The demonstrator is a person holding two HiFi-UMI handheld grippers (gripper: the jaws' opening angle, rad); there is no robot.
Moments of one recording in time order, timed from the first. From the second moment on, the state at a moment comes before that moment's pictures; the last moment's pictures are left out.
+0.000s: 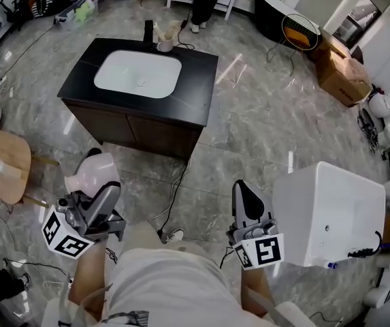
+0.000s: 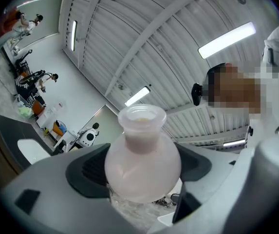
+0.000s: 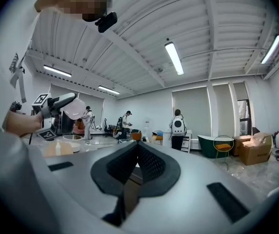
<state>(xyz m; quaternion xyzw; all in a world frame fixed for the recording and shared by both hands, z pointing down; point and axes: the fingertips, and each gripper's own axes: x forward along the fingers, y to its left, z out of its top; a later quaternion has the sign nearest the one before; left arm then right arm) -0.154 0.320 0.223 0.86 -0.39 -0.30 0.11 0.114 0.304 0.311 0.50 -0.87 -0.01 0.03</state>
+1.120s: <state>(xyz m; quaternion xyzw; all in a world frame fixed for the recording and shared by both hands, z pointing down) -0.174 0.011 0.247 0.90 -0.31 -0.27 0.15 0.077 0.037 0.320 0.56 -0.82 0.00 0.07</state>
